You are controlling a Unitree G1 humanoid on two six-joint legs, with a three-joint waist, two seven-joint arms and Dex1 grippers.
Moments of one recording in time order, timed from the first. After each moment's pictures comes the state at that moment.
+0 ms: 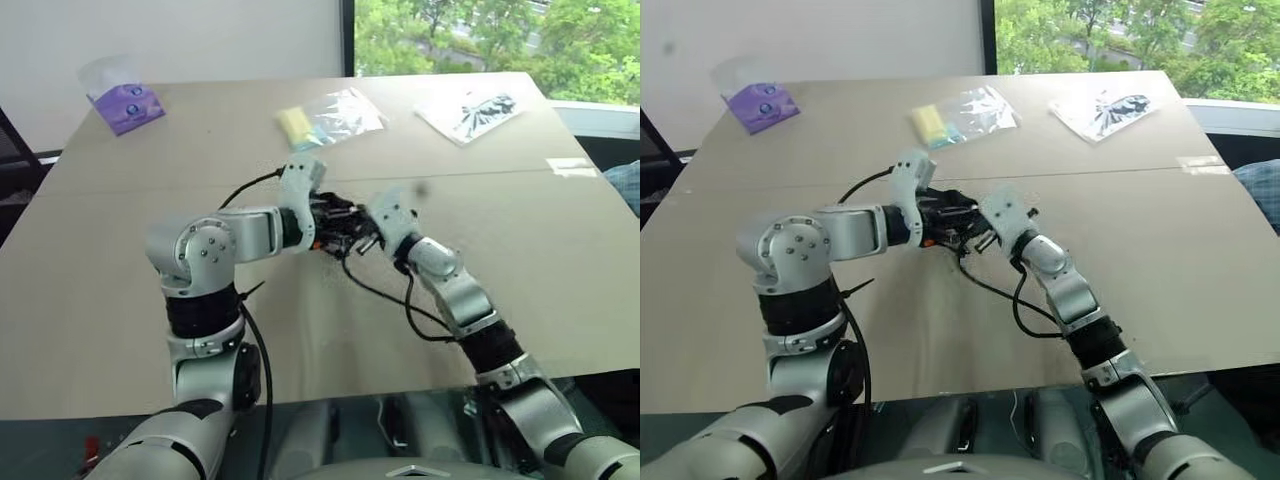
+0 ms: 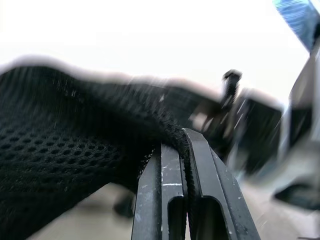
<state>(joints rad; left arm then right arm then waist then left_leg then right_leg) -0.79 0.22 0.24 -0.29 -0.64 1.61 -0.23 -0.55 -0.06 0.32 0.20 -0.04 0.17 0.34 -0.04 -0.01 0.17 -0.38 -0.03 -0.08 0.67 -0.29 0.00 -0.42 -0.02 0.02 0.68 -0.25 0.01</state>
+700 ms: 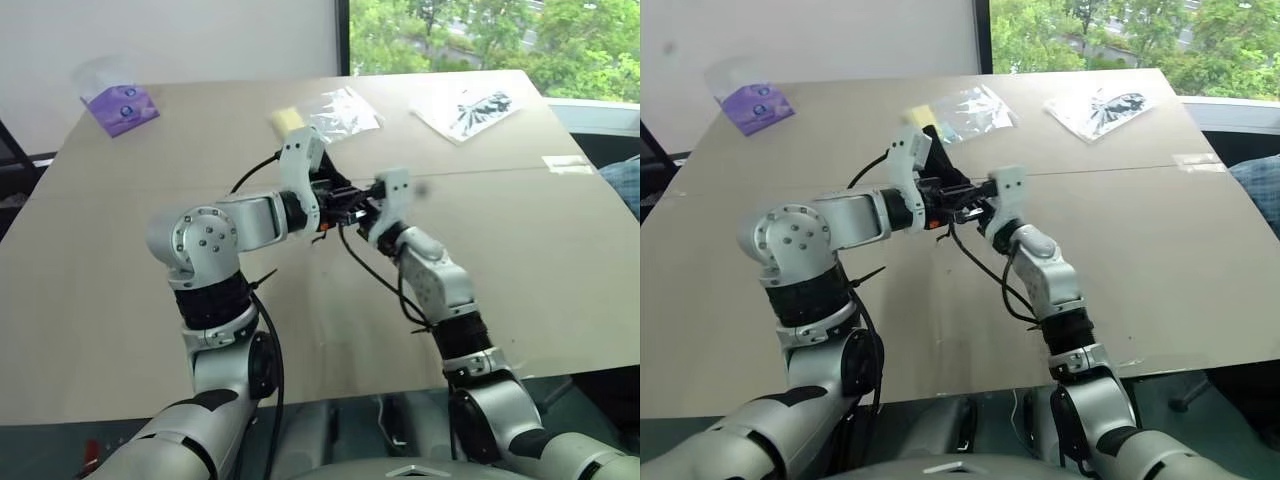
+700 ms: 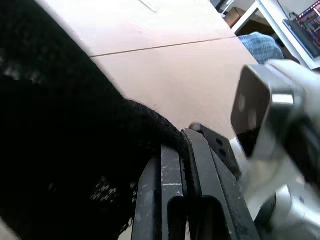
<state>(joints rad) -0.83 0.12 0.33 -0.28 -0.63 1.60 -0.23 -0.62 0.13 -0.01 0.24 0.40 0.43 0.35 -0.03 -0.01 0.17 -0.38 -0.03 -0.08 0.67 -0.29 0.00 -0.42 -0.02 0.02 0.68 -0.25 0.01</state>
